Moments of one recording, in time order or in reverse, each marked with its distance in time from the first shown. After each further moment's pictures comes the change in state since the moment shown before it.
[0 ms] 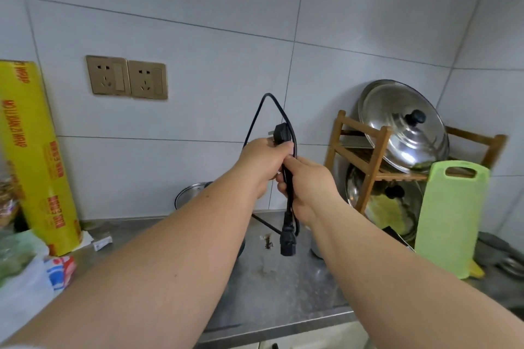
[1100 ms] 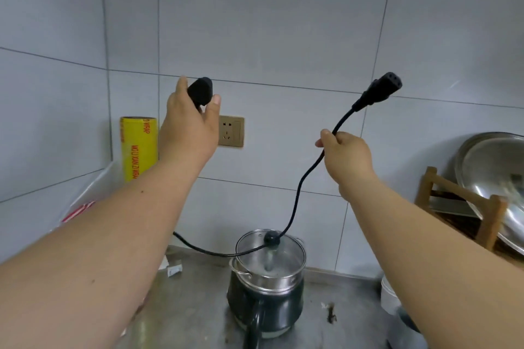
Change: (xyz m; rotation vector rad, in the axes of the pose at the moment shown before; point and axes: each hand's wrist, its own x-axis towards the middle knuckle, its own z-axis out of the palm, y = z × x) left_hand -0.014 0.076 -0.171 0.670 1.013 0.516; right_hand 0.063 -0.086 0.066 -0.469 -0.107 -0.450
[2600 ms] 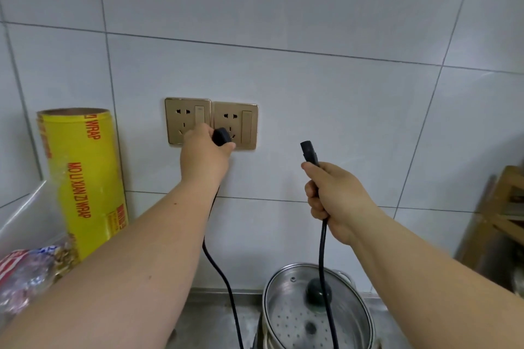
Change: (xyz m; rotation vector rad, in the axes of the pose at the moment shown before) left_hand 0.094 -0.170 0.179 -0.085 -0.330 -0.254; right_hand 0.077 0.063 0.151 0.272 -0.188 0.379
